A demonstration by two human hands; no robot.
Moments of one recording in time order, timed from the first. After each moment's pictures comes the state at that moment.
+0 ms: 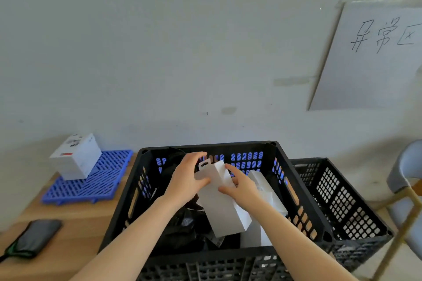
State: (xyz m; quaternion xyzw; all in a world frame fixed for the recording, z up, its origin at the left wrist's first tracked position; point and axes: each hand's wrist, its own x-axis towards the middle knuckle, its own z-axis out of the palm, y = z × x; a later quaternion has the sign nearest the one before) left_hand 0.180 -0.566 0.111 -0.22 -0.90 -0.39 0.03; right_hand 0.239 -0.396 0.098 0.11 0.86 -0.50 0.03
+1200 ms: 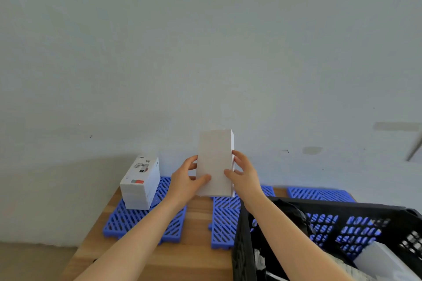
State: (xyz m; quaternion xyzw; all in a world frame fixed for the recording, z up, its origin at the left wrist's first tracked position) left_hand -0.015 -0.854 0.138 -0.09 -0.82 -0.57 0.03; right_hand 0.010 -0.689 0.158 0.09 0.77 -0.62 -0.09
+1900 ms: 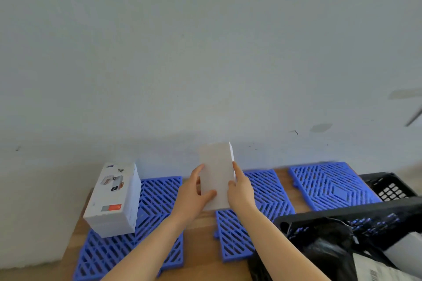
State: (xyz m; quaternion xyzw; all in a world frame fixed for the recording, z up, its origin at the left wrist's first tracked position) left_hand -0.165 -0.853 0.025 -0.14 -0.82 -0.53 -0.13; right_hand -0.131 -0.714 0.044 0.29 0.83 -0.48 -0.03
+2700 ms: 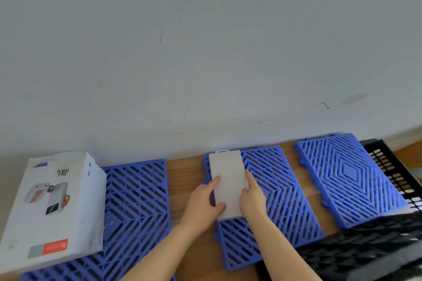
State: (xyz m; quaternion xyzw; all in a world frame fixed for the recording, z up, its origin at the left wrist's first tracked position) left_hand -0.233 -0.805 -0.137 -0.19 -0.82 -0.46 -0.28; right_hand -0.191 -0.667 -0.104 0.47 0.78 -0.40 0.07
